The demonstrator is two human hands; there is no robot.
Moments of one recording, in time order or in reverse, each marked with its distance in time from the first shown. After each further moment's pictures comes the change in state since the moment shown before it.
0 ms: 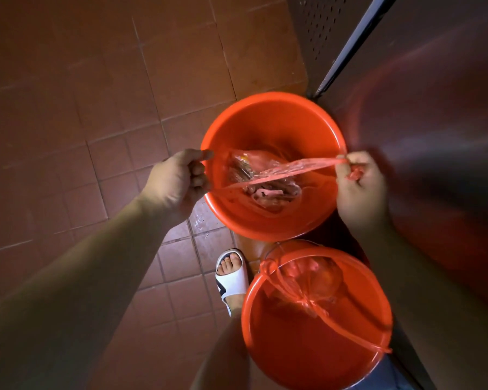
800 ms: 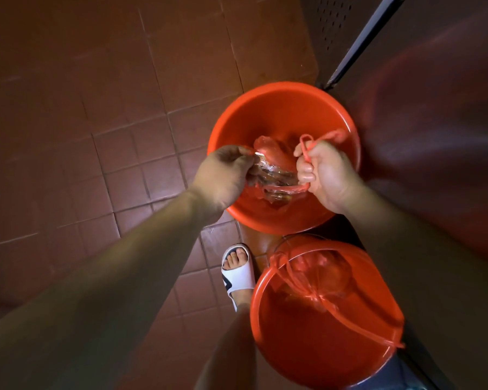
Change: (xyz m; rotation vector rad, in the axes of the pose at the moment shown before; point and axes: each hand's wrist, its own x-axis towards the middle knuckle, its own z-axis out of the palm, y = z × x) left_hand -0.034 -0.013 0.039 0.394 -0.153 0.140; right_hand 0.010 -0.035 0.059 0.525 -0.551 0.582
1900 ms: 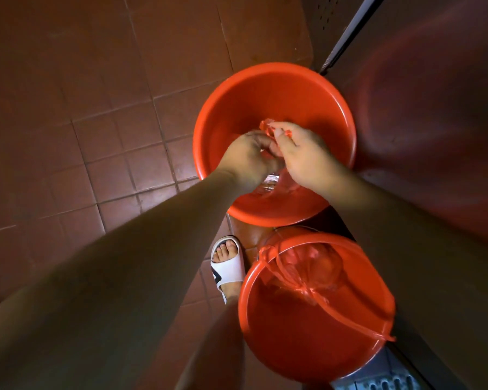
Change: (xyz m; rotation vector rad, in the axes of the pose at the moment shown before) left_hand 0.061 -0.041 0.041 0.549 -0.118 0.297; right_hand 0.019 0.002 0.005 -0.817 0.069 -0.387
